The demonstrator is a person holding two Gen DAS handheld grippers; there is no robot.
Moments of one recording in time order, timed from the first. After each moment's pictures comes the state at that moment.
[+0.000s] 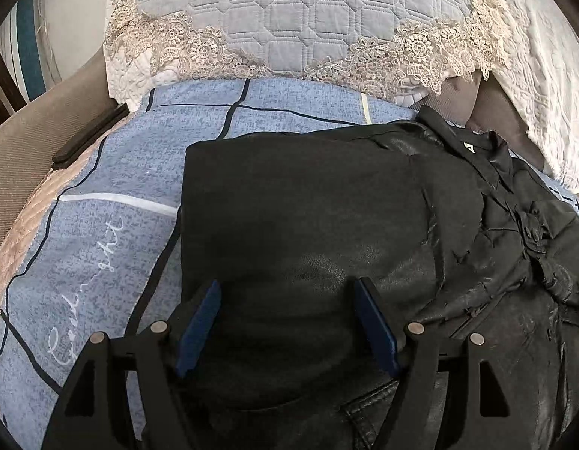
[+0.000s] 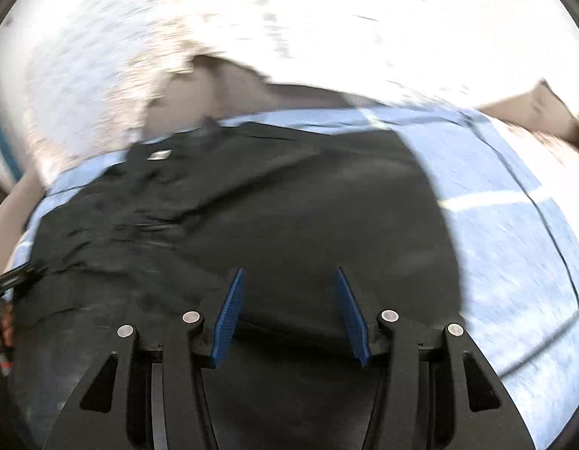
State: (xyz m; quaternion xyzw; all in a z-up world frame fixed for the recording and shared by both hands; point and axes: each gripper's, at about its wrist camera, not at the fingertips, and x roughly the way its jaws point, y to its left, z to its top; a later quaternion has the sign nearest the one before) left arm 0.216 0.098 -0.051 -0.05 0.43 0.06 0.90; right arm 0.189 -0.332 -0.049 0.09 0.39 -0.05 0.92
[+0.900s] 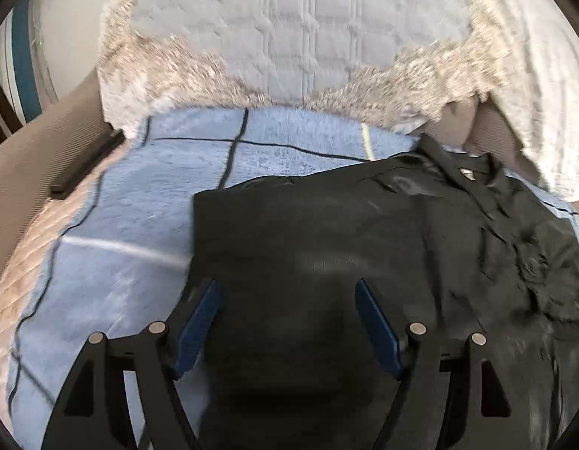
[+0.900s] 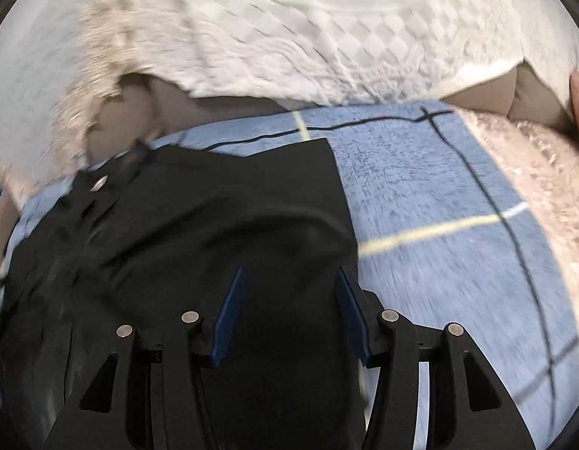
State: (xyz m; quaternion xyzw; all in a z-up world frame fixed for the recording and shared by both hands) left arm 0.217 0.110 -0.028 -0.04 0.40 0.04 0.91; right arm 0.218 -0.395 -0.029 0.08 0.40 -0.06 0.91
